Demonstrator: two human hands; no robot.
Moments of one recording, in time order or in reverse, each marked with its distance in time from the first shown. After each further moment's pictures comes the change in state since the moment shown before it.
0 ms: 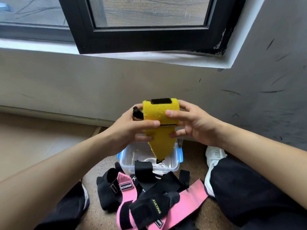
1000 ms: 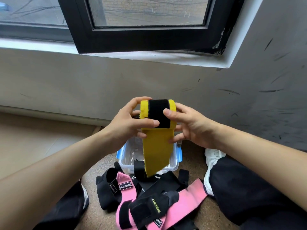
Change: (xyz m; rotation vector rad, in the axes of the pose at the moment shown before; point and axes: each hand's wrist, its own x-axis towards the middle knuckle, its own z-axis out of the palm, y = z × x) left_hand 0.004 0.002 -0.002 0.063 0.082 0.074; right_hand -0.004 0.003 0.007 -0.051 -0.037 0.038
